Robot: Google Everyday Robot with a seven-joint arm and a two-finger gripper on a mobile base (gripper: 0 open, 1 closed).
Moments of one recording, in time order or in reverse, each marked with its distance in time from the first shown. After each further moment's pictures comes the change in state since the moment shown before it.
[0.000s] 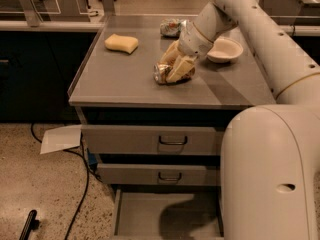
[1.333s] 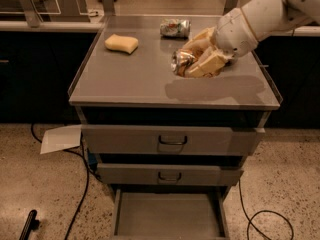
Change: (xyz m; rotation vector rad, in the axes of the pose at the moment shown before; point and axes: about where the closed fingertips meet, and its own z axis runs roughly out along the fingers) arm -0.052 0.082 -0.091 0.169 -0.152 0.054
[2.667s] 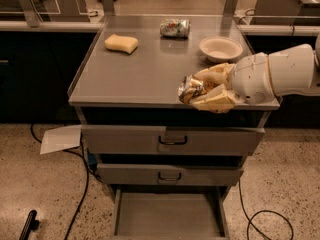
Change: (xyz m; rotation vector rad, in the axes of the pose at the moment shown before) arm 0.008 0.088 -0.010 0.242 -0.085 0.180
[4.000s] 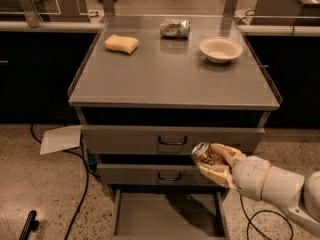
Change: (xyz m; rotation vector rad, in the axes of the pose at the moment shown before) arm 0.161 0.105 0.041 0.334 -0.113 0.372
